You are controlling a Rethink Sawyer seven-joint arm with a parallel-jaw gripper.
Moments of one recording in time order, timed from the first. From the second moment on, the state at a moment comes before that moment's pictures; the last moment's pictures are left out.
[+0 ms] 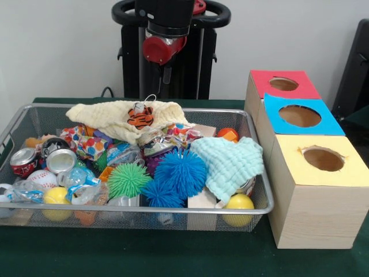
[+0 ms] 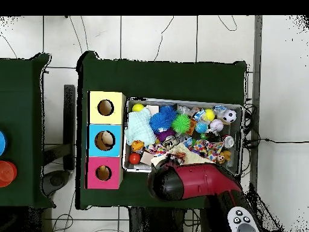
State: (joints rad) arm -0.49 -0.88 0.21 2.02 -0.52 0.47 0.71
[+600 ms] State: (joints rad) arm -0.54 -0.79 0.21 1.99 -0.52 0.47 0.71
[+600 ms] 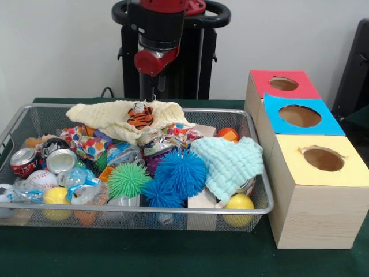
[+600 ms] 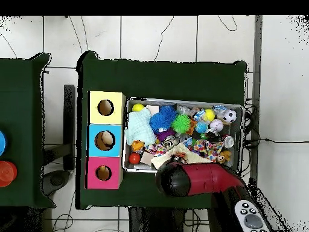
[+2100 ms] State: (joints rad) arm -0.53 -0.65 0.13 1.95 -0.57 0.33 0.71
